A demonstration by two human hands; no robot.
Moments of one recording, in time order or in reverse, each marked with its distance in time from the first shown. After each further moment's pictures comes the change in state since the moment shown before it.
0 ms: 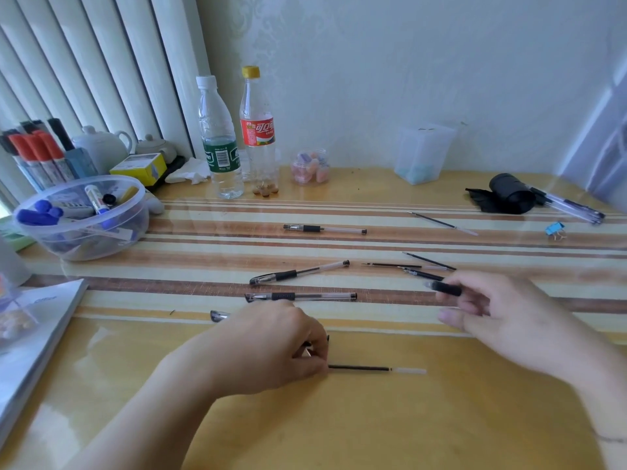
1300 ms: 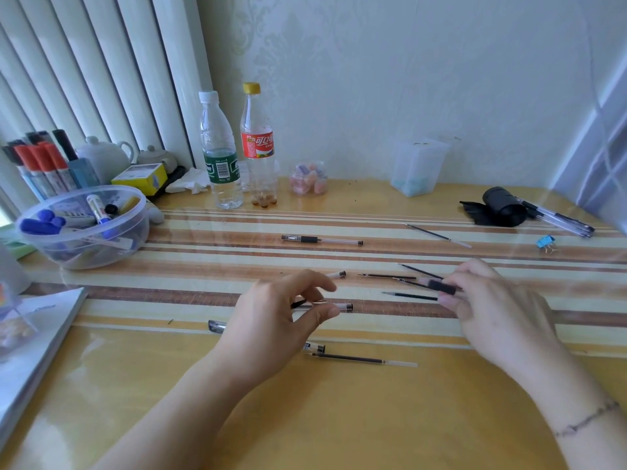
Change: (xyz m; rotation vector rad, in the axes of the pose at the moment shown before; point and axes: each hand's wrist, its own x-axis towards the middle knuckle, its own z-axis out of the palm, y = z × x) left_hand 0.015 0.008 0.009 -0.431 0.610 -0.113; right_hand 0.015 -0.001 0.014 -0.368 0.281 0.069
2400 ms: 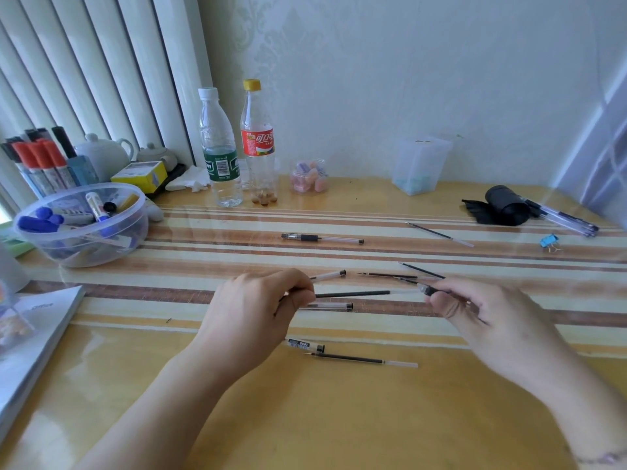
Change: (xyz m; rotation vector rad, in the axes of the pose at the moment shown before) left_hand 0.006 -0.020 -0.010 0.303 0.062 0.144; right_hand -0.017 -0.006 -0.018 0.352 -0.064 -0.067
